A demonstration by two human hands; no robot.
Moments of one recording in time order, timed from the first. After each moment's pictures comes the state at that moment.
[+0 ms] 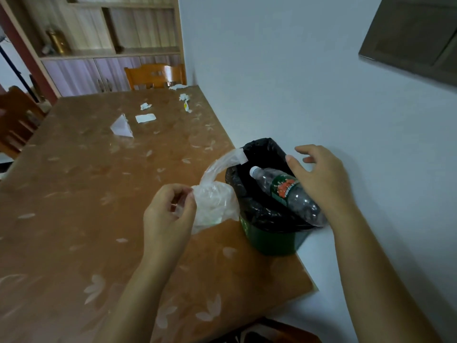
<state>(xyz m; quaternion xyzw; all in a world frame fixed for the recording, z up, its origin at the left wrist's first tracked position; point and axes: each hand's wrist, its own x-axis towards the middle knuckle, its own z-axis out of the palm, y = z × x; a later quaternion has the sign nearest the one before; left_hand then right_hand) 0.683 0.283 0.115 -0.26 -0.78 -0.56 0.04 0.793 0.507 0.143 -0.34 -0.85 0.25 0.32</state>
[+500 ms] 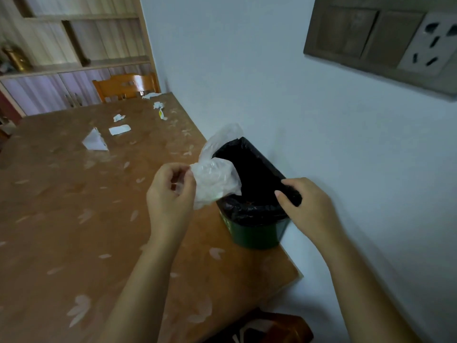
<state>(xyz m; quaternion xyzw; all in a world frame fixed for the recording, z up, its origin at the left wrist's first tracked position) 0.688 0.332 0.131 -0.29 -0.74 -0.61 0.06 0.855 0.486 0.105 -0.36 -0.86 0.23 0.28</state>
